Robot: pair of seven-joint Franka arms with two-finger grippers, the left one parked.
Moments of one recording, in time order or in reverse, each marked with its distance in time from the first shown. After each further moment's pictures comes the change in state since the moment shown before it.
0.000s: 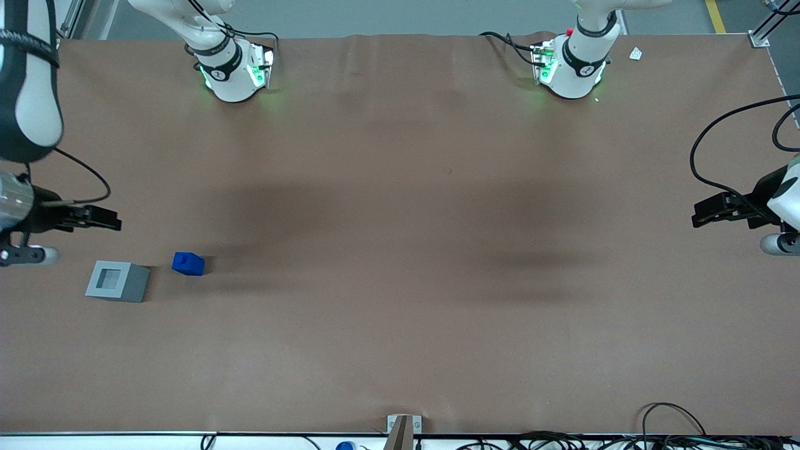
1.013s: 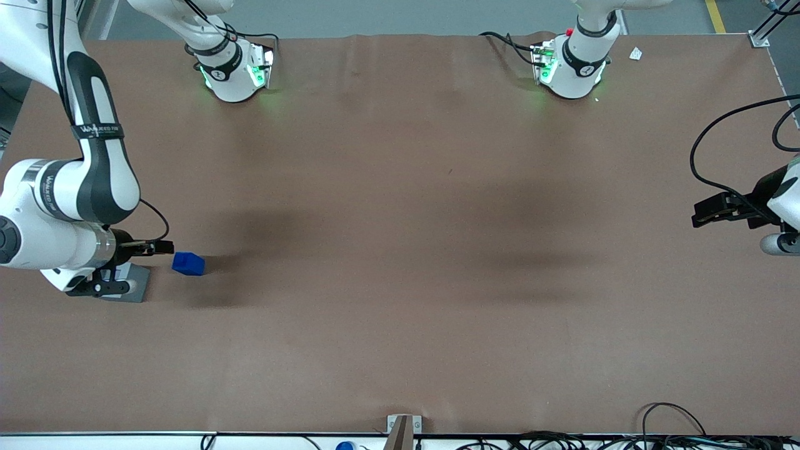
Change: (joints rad) arm 0.019 0.167 0.004 -0.105 0.003 0.189 -0.001
